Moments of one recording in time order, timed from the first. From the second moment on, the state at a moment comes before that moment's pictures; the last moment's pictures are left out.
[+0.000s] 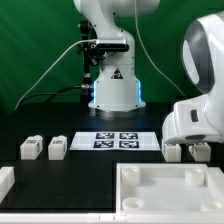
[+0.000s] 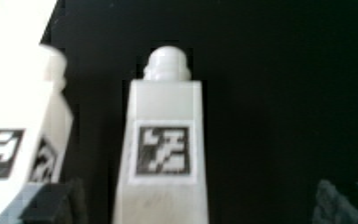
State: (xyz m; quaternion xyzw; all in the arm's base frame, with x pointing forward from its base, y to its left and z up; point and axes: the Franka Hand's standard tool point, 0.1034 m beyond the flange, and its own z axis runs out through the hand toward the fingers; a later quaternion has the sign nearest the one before) arm 0.404 0.182 0.022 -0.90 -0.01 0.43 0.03
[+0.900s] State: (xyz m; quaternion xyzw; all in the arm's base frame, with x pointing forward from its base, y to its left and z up) arm 0.388 0.183 0.011 -0.89 -0.02 0.45 0.03
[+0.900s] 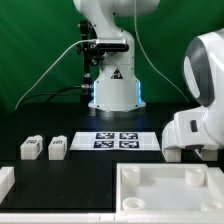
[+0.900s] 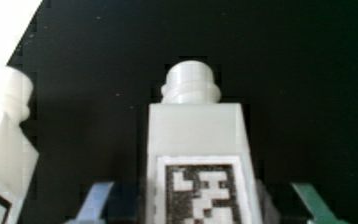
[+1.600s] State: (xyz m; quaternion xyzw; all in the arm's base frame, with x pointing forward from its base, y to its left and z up) arm 0.394 0.179 0.016 -0.89 -0.03 0.45 0.04
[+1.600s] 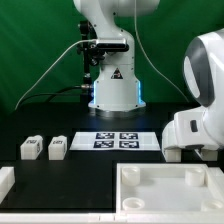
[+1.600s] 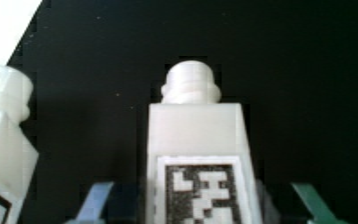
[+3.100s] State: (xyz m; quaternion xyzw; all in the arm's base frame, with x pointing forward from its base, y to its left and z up) arm 0.603 0.088 0.141 -0.97 -0.07 -0.22 0.05
